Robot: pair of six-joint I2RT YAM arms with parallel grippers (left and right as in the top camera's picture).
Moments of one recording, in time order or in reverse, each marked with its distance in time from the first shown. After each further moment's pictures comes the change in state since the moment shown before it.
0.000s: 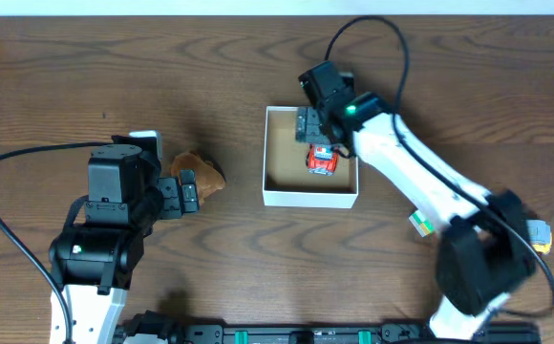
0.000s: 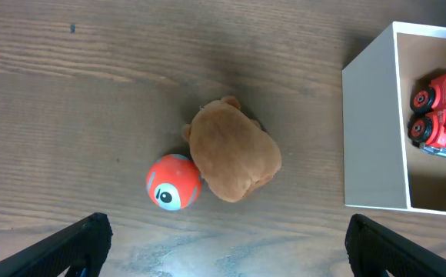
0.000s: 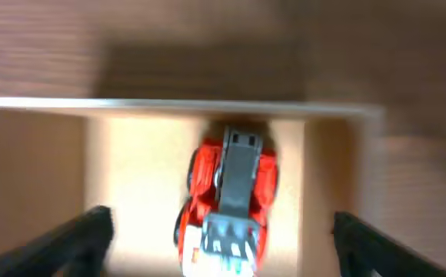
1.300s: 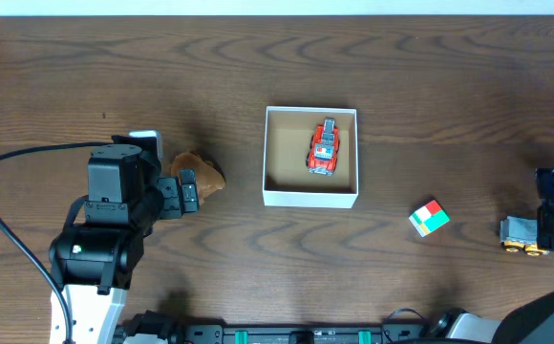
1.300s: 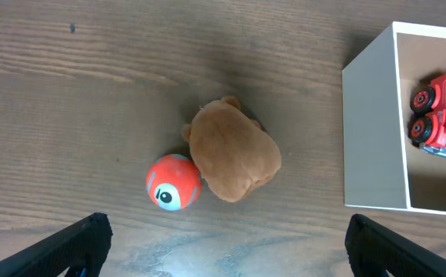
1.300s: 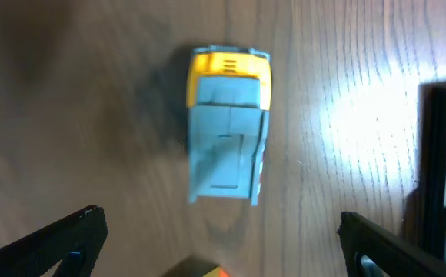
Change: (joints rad) left arm 0.000 0.000 0.000 0.000 0.000 0.000; right arm -1.125 -0.357 -0.317 -0.385 -0.014 0.621
